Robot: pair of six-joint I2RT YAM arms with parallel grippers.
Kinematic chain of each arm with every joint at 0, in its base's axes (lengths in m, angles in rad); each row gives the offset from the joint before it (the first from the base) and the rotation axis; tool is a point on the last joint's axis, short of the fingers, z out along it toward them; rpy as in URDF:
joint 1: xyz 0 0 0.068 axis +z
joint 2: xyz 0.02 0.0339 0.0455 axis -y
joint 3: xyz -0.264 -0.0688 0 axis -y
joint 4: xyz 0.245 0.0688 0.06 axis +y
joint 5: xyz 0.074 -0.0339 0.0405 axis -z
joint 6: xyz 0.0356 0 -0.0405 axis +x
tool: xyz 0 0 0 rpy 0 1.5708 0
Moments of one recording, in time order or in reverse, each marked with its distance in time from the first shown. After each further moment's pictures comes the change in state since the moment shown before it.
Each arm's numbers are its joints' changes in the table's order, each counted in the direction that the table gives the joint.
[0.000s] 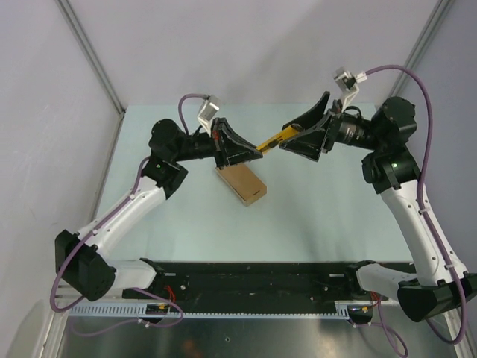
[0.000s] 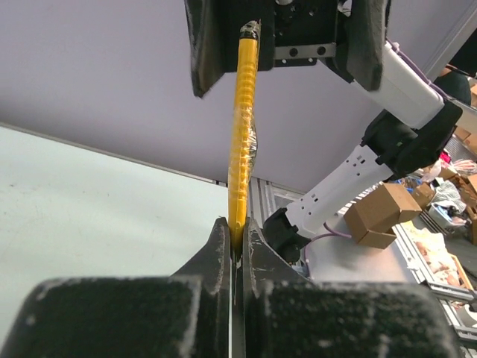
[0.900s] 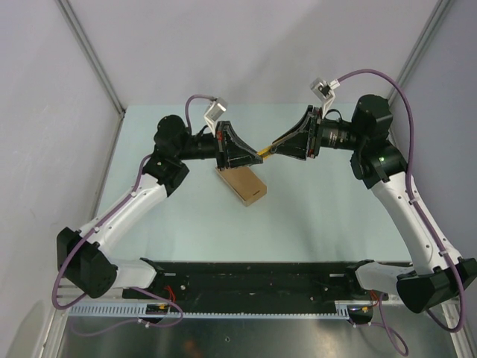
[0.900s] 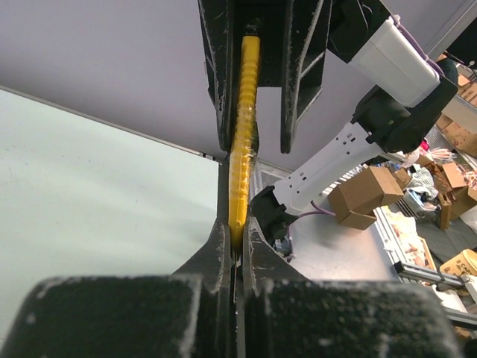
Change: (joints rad) left arm 0.004 -0.022 0.028 0.140 0.046 0.021; right arm 0.070 -0.067 0.000 0.195 0.002 -0.161
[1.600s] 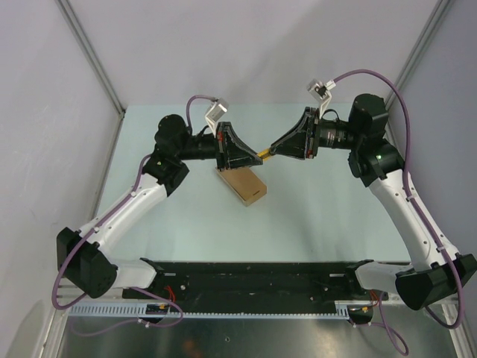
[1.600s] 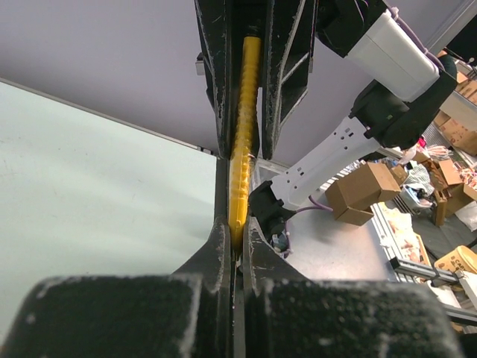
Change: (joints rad) left arm 0.000 -0.001 0.005 0.039 0.007 0.011; right arm 0.004 -0.019 0.000 0.014 -0.024 -0.012
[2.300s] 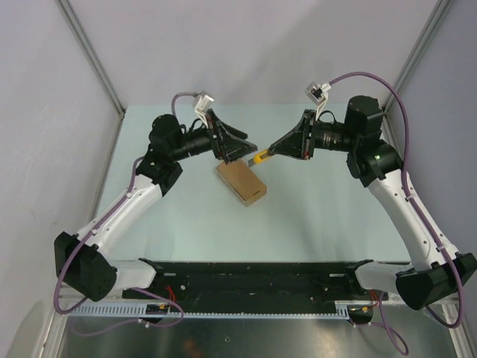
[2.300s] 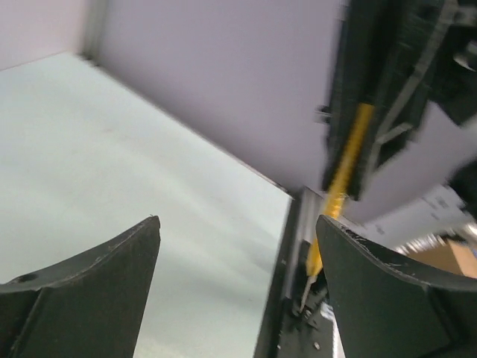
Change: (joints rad) left arm 0.053 0.016 -0.021 0.037 -0.220 0.032; right arm 0.009 -0.003 0.000 0.084 0.098 -0.062
